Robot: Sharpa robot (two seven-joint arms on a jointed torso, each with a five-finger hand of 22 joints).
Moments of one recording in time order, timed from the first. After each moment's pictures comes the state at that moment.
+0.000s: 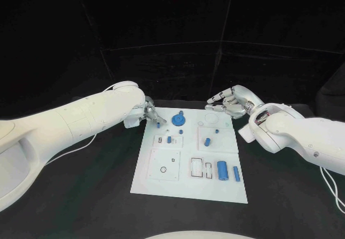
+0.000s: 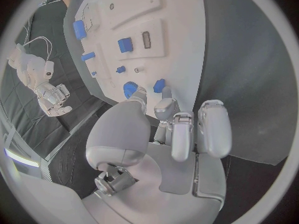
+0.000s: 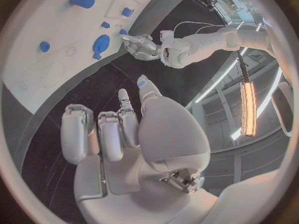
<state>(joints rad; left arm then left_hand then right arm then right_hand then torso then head) 1.31 -0.44 -0.02 0.95 -1.05 0.25 -0.57 1.10 -0.02 -0.02 0.25 0.04 0.84 0.06 0.67 0.54 1.31 -0.01 1.15 1.02 1.47 -0.08 1.57 1.31 0.08 1.46 0.03 1.36 1.26 1.24 -0.84 -0.02 1.54 -0.87 -0.46 0.02 1.34 0.00 -0.03 0.11 0.24 0.98 0.15 0.12 0.07 1.45 0.06 1.38 1.31 1.47 -0.01 1.52 1.31 0.05 1.45 0.09 1.46 1.31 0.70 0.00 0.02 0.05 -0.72</state>
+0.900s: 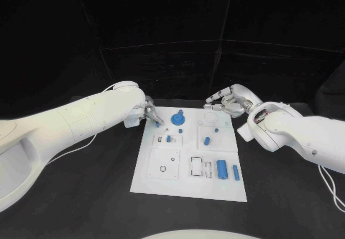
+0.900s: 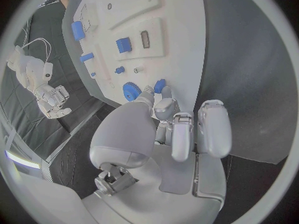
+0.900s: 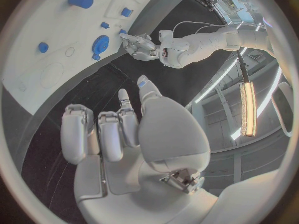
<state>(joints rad) 1.31 -0.43 -0.02 0.94 -1.07 0.25 -0.56 1.20 0.04 -0.01 0.20 0.04 0.85 0.05 0.69 0.53 1.31 -0.01 1.15 1.02 1.47 -0.08 1.57 1.31 0.08 1.46 0.03 1.36 1.27 1.24 -0.84 -0.02 1.53 -0.87 -0.46 0.02 1.34 0.00 -0.03 0.11 0.24 0.98 0.15 0.12 0.07 1.45 0.06 1.38 1.31 1.47 -0.01 1.52 1.31 0.05 1.45 0.09 1.46 1.31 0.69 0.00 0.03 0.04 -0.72</state>
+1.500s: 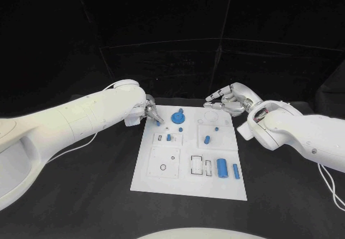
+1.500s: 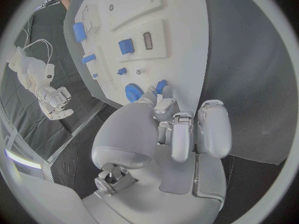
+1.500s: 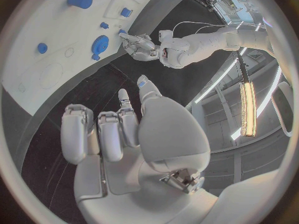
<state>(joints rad) 1.31 -0.43 -0.02 0.94 -1.07 0.26 -0.55 1.34 0.10 0.09 0.09 0.04 0.86 0.04 0.70 0.54 1.32 -0.03 1.15 1.02 1.47 -0.09 1.57 1.31 0.08 1.47 0.02 1.36 1.28 1.24 -0.83 -0.02 1.53 -0.87 -0.46 0.02 1.34 0.00 -0.03 0.11 0.24 0.98 0.15 0.12 0.07 1.45 0.06 1.38 1.31 1.47 -0.01 1.52 1.31 0.05 1.45 0.09 1.46 1.31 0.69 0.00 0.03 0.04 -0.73</state>
